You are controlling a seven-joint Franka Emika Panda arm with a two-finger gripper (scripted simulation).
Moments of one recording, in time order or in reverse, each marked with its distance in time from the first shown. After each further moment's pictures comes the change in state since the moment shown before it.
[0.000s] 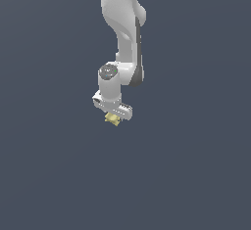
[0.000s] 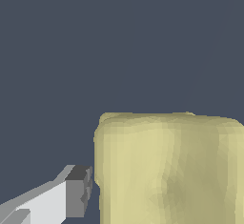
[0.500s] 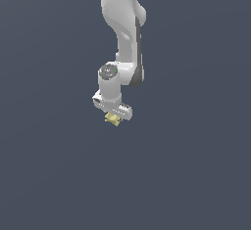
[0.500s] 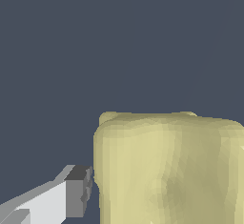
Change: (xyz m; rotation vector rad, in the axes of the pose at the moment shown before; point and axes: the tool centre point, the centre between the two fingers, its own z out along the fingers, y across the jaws) arm 0.000 -0.001 0.000 0.001 0.001 0.000
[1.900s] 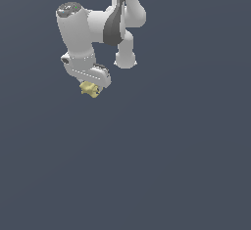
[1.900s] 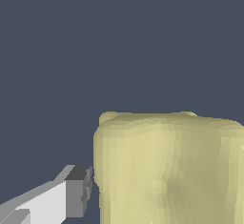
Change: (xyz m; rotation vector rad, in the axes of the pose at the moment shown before) arm 0.000 0.102 -0.173 0.001 -0.001 0.002
